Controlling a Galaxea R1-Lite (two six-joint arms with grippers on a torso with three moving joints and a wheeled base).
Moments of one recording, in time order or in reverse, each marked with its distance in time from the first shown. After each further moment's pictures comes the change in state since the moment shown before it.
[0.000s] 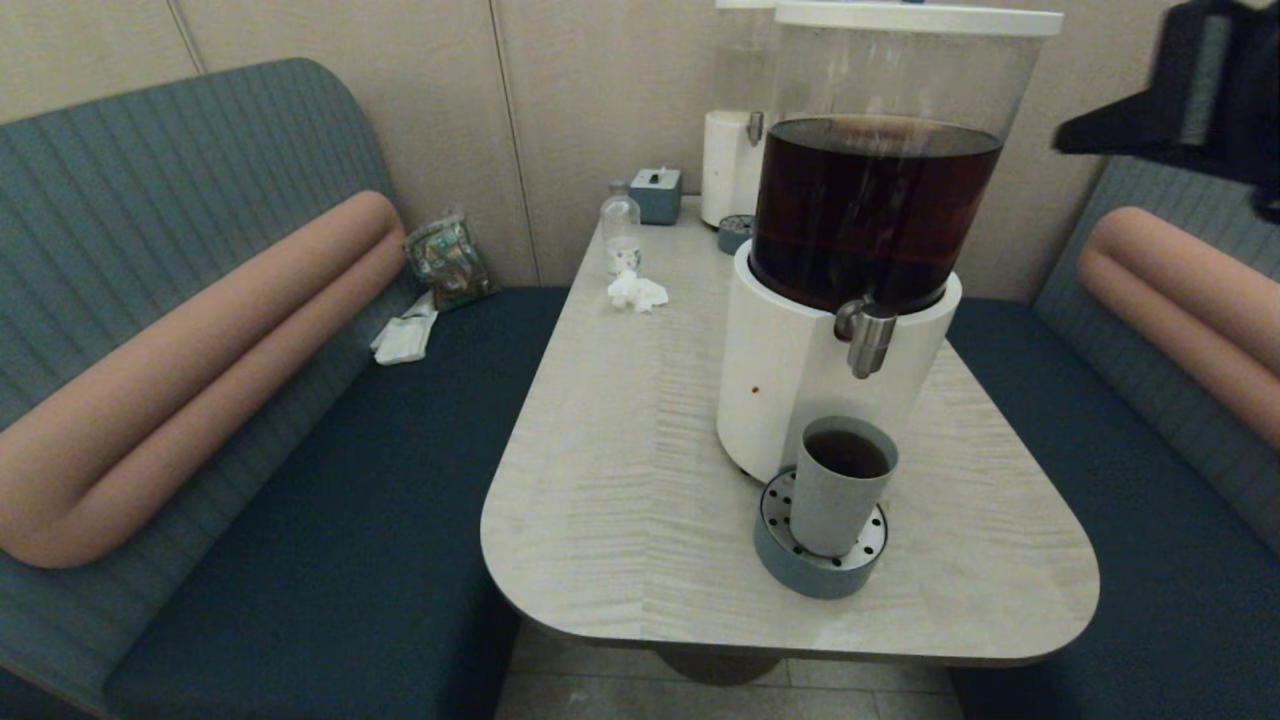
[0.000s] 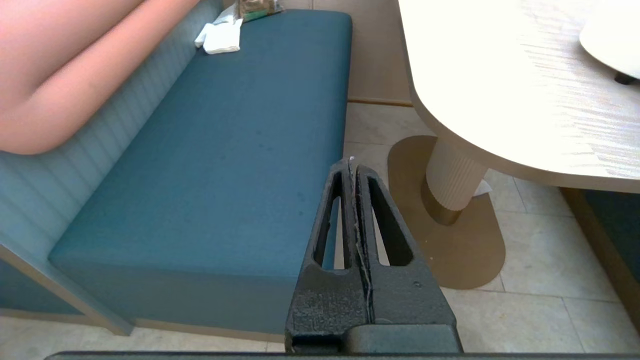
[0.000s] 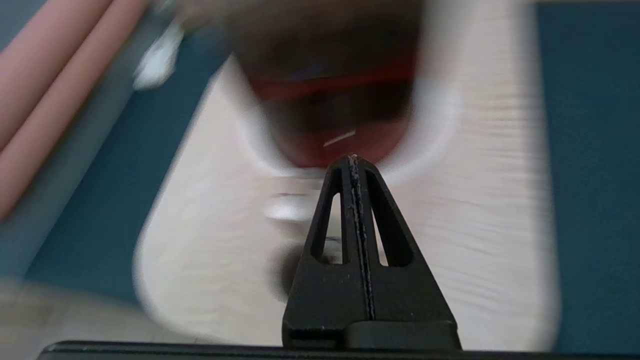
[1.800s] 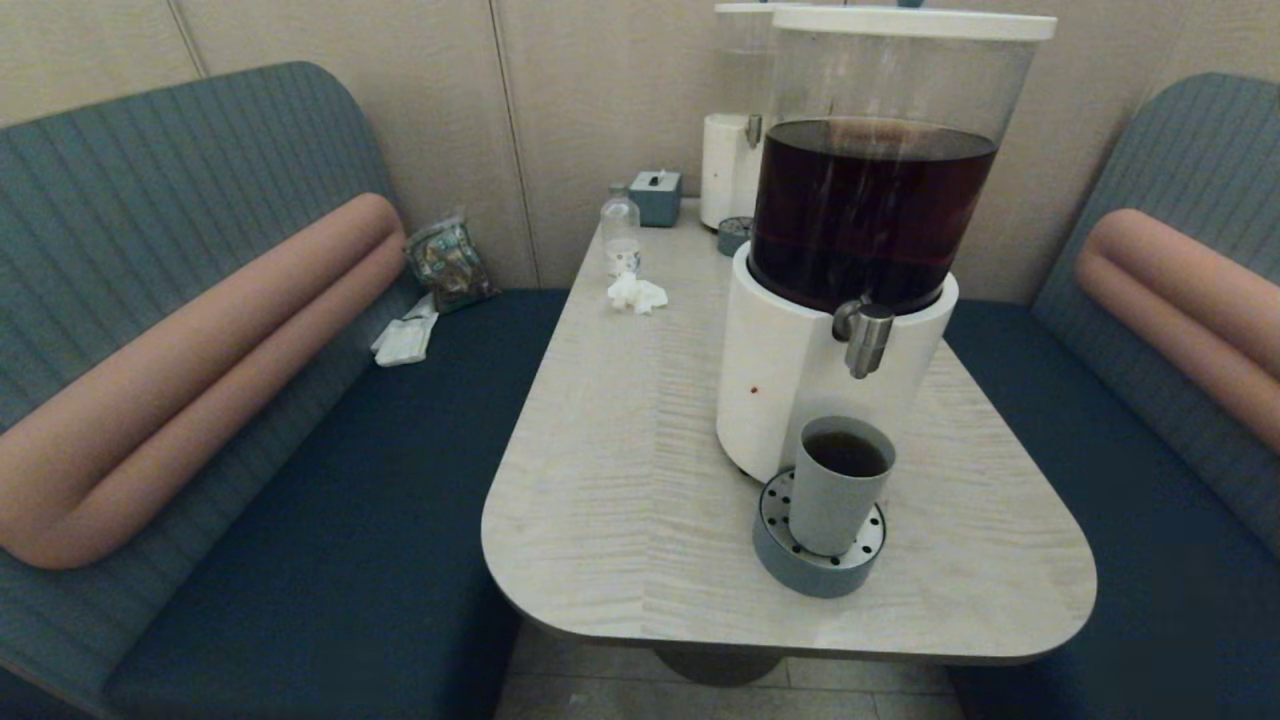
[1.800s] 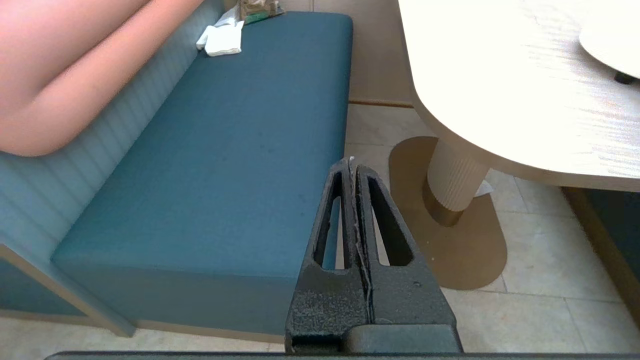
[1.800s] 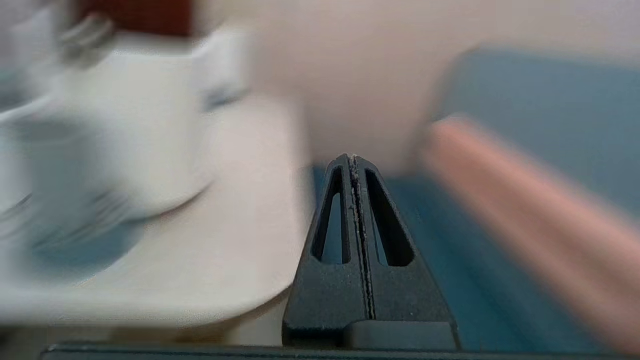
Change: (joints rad) left arm 0.000 0.000 0.001 0.000 0.001 0.005; right arm -0.599 -1.428 1.676 -0.878 0.268 -0.477
